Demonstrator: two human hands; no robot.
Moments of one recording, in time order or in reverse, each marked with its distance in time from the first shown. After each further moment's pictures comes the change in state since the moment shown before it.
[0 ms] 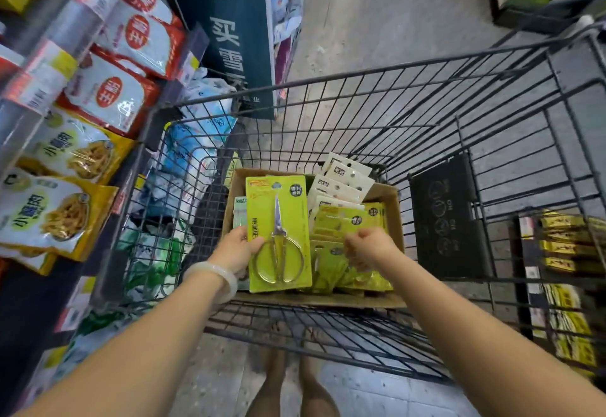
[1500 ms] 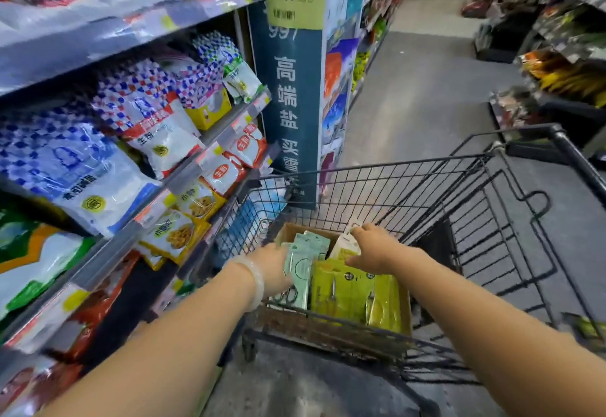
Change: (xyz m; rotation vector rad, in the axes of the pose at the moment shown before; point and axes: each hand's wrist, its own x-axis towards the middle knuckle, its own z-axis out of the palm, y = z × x) left_hand -0.228 0.016 -0.002 1.330 0.192 0.395; right_hand -0.193 -0.033 -0.029 -1.047 0.262 -0.666
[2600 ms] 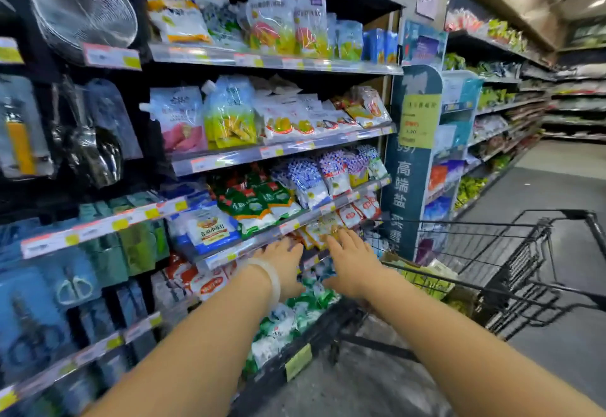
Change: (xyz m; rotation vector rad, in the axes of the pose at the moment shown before) left_hand -0.565 0.073 0.178 0.027 0.441 -0.458; right_hand -0.515 -0.196 0.081 -0.180 0.382 -0.585
